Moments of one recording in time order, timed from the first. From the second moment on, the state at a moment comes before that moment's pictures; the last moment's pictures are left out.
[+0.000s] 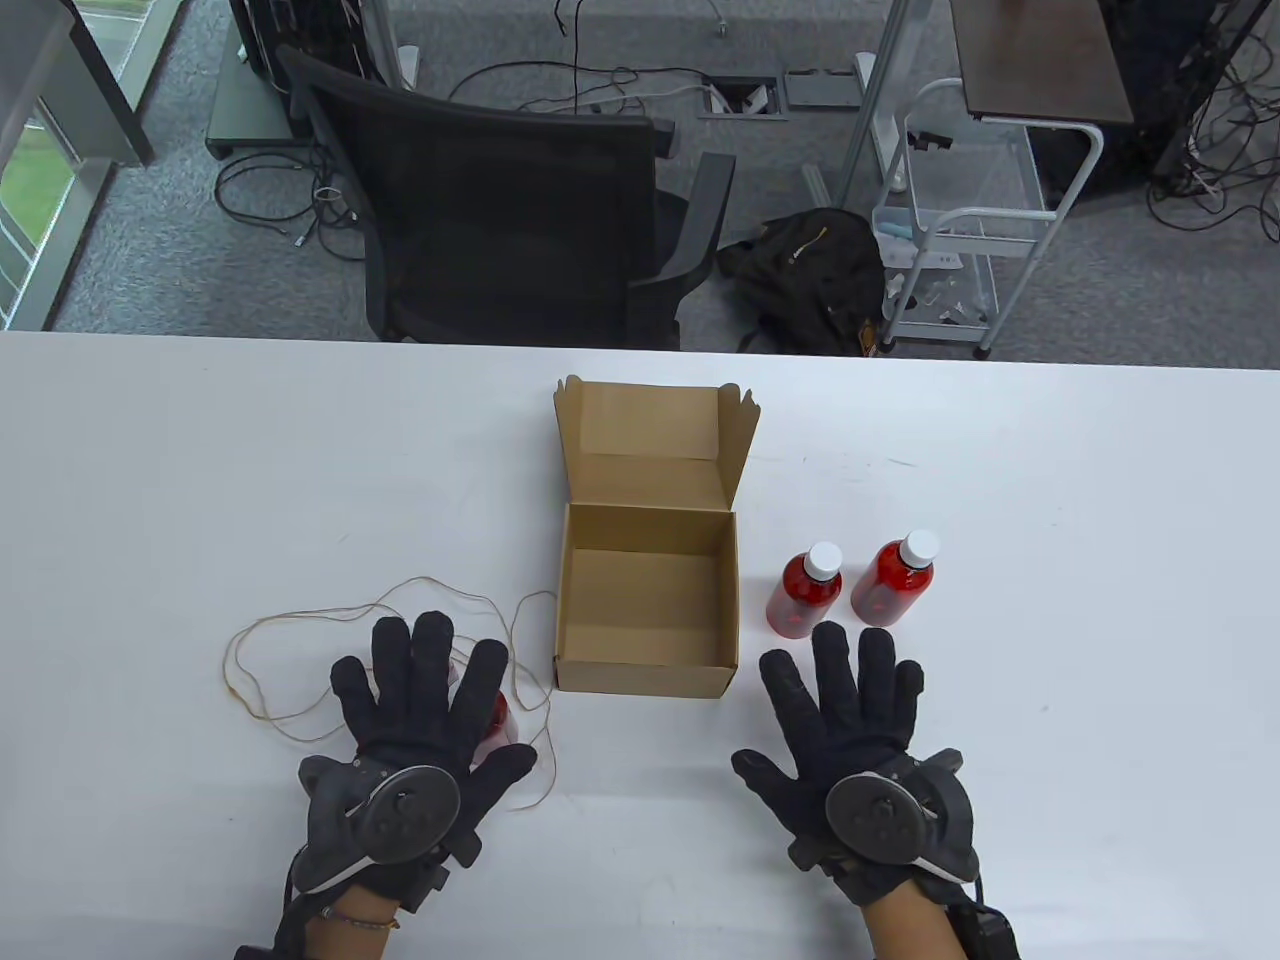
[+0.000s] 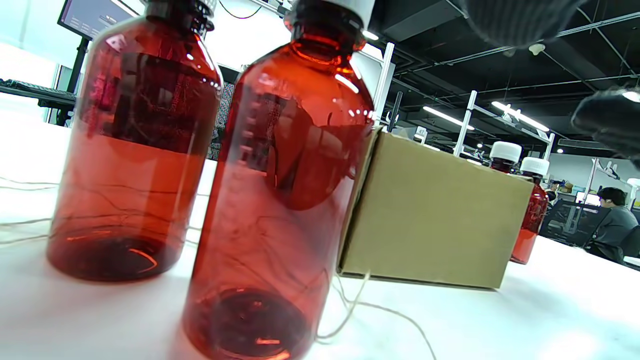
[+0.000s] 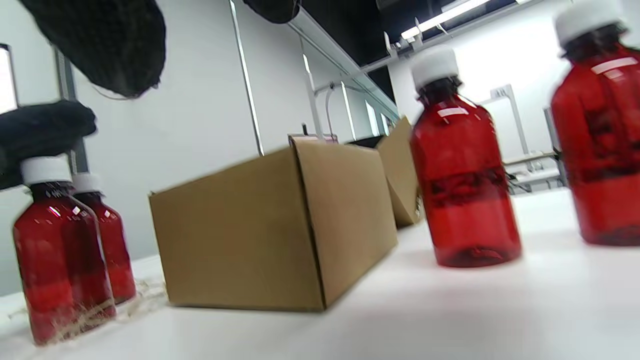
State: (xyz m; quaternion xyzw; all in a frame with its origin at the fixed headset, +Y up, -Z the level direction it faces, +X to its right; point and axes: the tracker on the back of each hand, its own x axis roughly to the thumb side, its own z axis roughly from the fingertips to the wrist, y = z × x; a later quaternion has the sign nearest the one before) left_hand -0.195 -0.712 -0.134 0.08 -0.15 0.14 0.97; right_hand 0.170 -0.711 -0.153 0.23 -0.15 0.94 0.19
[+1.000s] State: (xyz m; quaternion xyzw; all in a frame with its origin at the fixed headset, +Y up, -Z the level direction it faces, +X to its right) left_hand -0.199 -0.709 -0.135 0.09 -0.16 0.16 0.97; right_hand 0.075 -0.700 -0.176 0.30 0.05 0.94 0.14
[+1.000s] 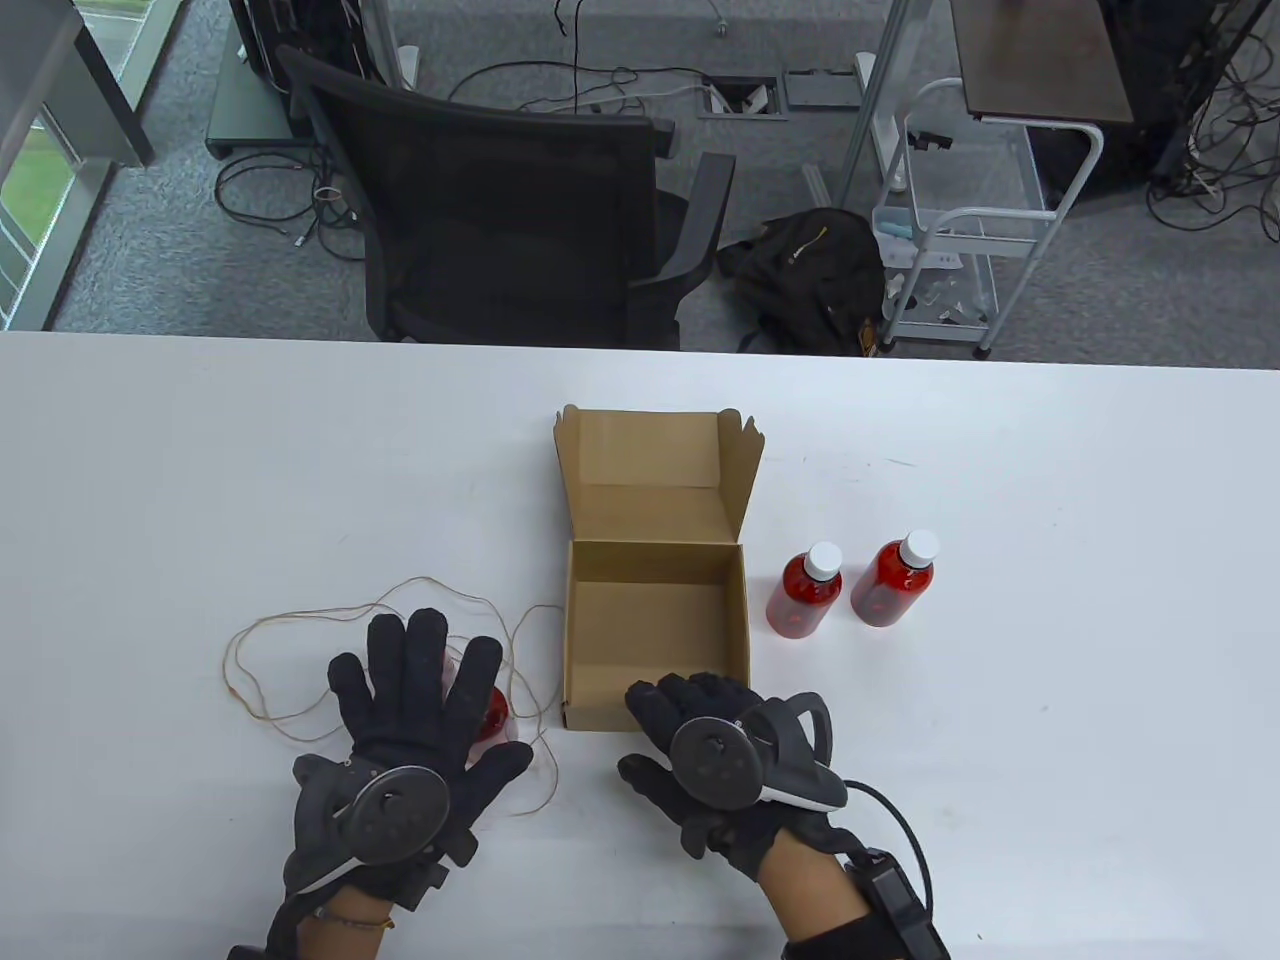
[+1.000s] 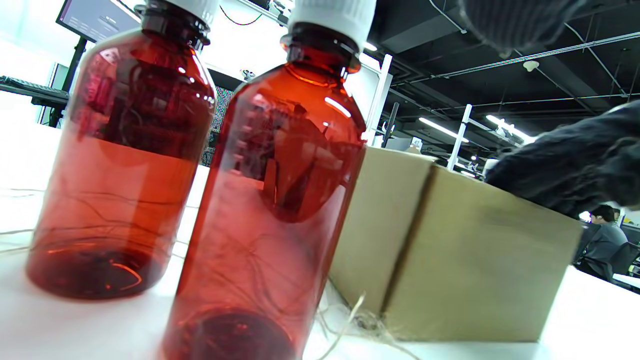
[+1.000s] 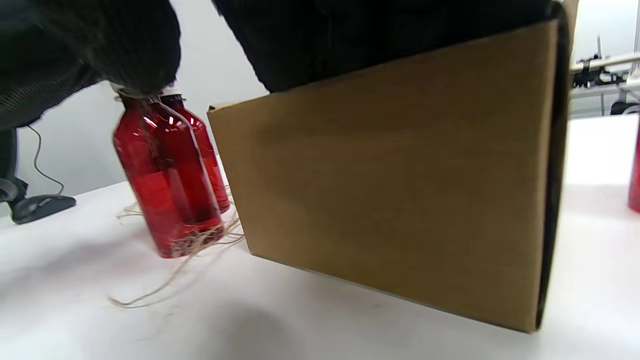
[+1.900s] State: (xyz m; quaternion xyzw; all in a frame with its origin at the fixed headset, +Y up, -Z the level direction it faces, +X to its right) left_hand -0.196 -0.711 -0.133 0.09 -0.16 0.16 0.97; right_hand 0.166 -0.652 -0.189 0.19 -0.13 0.90 0.37
